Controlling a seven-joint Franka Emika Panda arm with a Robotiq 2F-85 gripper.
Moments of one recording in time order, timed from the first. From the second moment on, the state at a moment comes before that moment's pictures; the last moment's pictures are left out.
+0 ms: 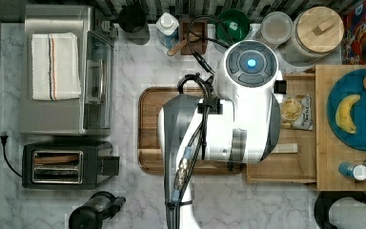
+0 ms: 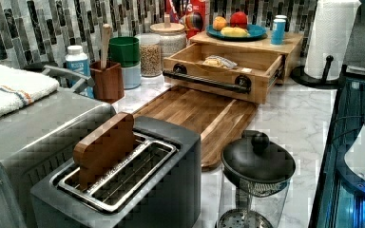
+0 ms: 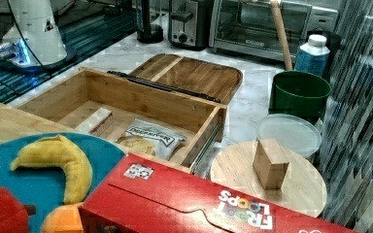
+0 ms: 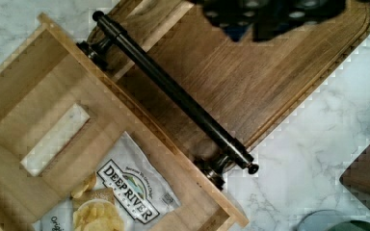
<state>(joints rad) -0.06 0.05 -0.03 -1.85 -0.04 0.27 -0.07</state>
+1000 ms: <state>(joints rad) -0.01 0.02 0.07 -2.04 -0.06 0.41 -0.39</state>
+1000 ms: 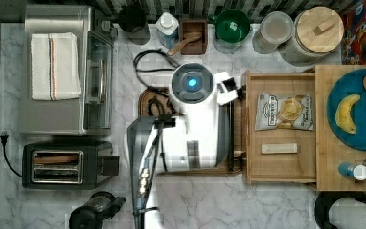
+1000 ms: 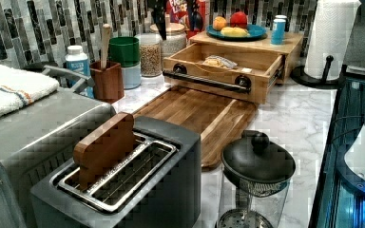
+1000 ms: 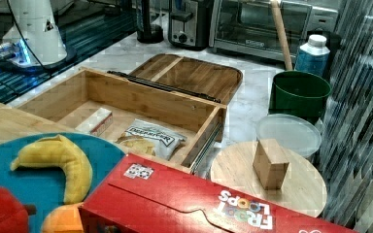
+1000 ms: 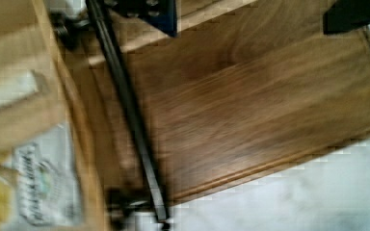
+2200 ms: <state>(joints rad) -0.02 0.12 0.15 -2.28 -0.13 0.77 -0.61</state>
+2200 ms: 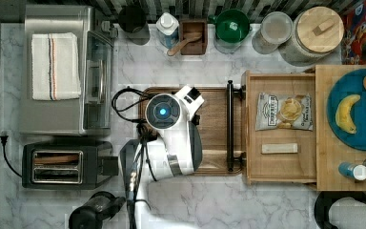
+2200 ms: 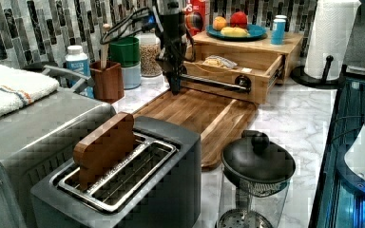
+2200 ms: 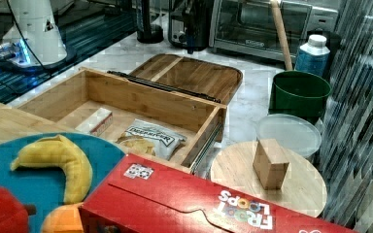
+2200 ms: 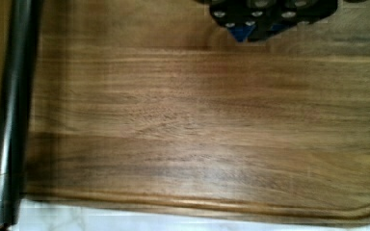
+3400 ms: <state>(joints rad) -0.22 0.24 0.10 -2.26 -0.16 0.90 -0.73</state>
